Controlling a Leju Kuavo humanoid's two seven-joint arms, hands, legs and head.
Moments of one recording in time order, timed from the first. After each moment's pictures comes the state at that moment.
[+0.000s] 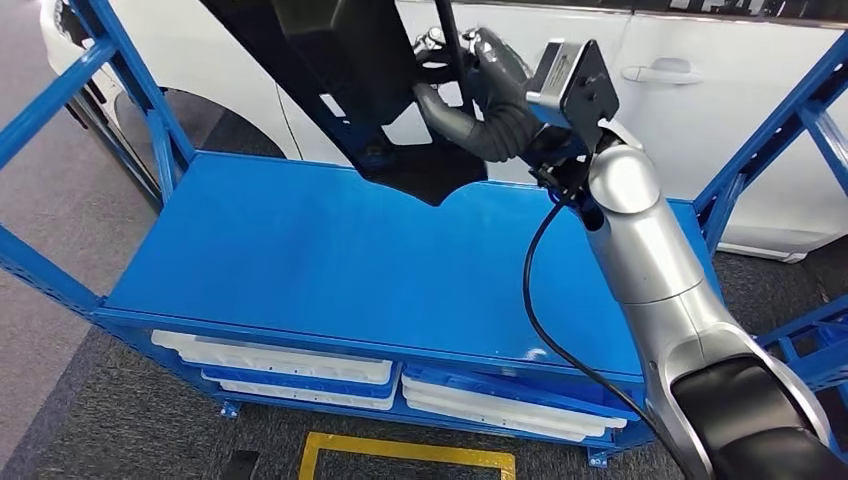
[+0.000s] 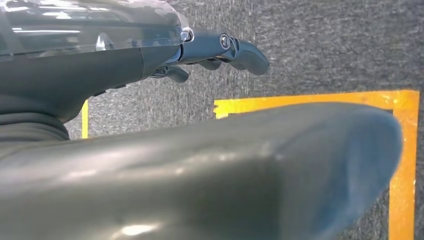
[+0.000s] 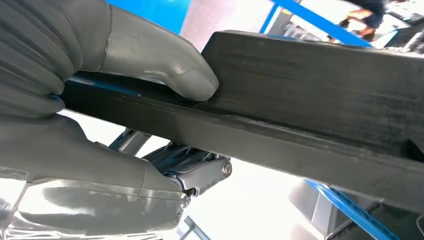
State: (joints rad) left arm -0.18 -0.19 1.16 -0.18 -1.27 0.04 -0.12; right arm -1.03 -0.11 0.44 -1.26 -0.17 0.47 -0.26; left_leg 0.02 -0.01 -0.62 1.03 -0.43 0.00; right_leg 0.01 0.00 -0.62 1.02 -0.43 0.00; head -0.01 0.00
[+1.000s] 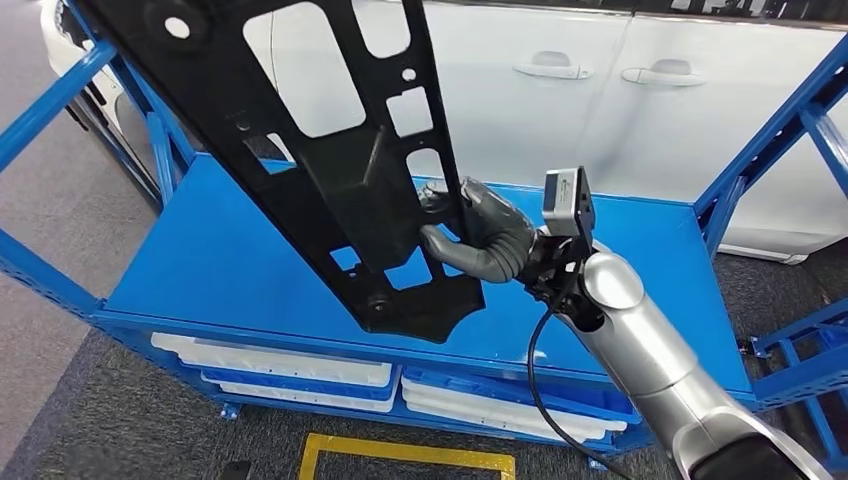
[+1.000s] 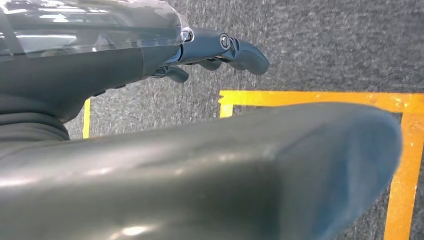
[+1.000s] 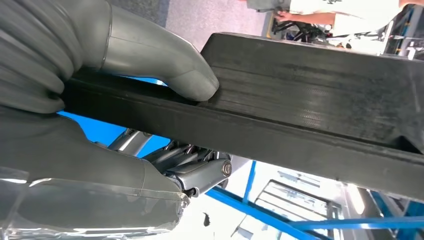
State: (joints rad) left arm -0.15 -0.19 1.21 -0.18 -1.22 0.04 -0.13; right arm -0.73 -0.24 0.59 -1.44 -0.54 0.52 -0.18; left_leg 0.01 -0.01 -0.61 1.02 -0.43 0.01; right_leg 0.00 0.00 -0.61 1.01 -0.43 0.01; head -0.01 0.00
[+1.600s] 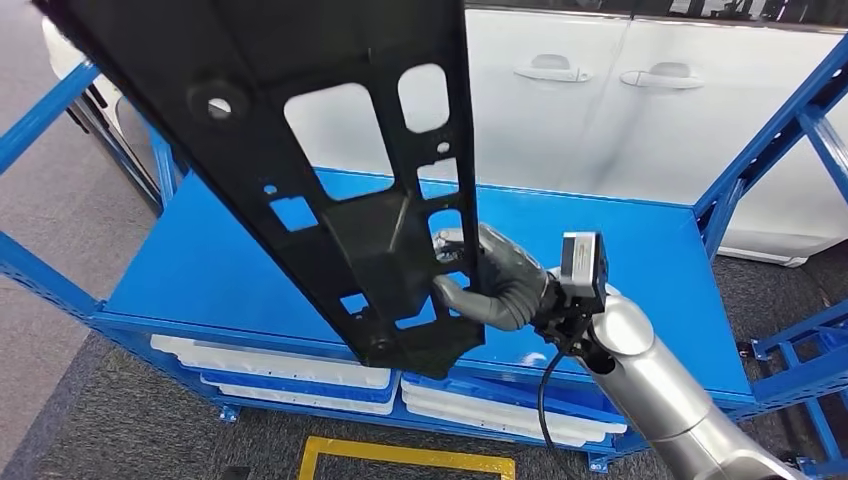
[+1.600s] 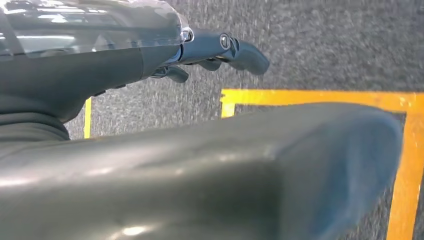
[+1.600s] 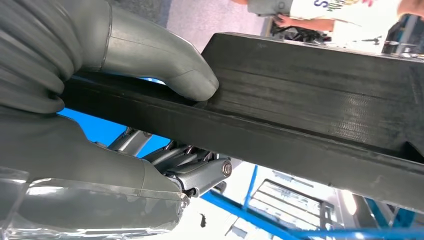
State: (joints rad) left arm -0.15 -0.19 1.21 -0.18 -1.22 0.04 -0.14; right arm -0.57 -0.30 0.60 -1.57 -0.47 0.49 -0.25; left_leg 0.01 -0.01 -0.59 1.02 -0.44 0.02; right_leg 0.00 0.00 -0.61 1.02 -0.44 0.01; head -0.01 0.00
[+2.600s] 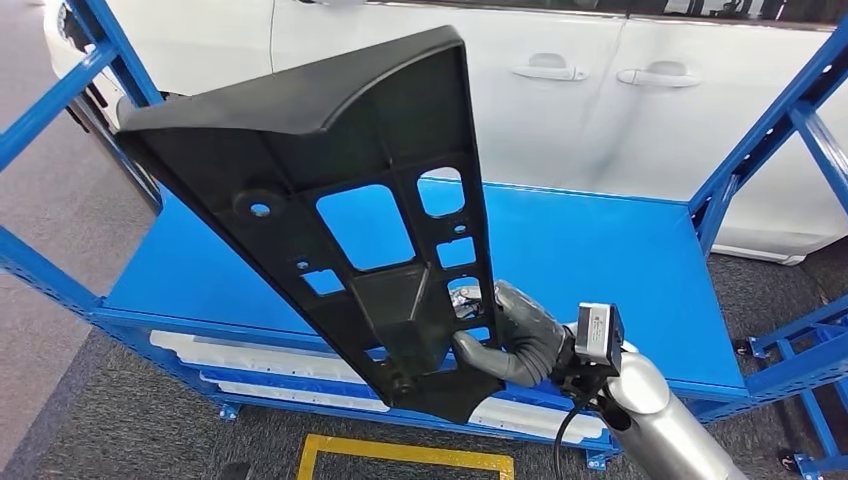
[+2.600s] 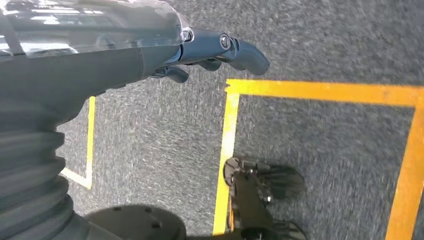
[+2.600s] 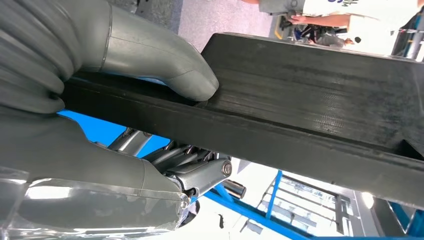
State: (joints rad) left arm -0.16 -0.20 1.23 -0.18 -1.19 0.03 -0.10; right arm -0.38 -0.35 0.54 -1.67 -0.38 0.49 -0.28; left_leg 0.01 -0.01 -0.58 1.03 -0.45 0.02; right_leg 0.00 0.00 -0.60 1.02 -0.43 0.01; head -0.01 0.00
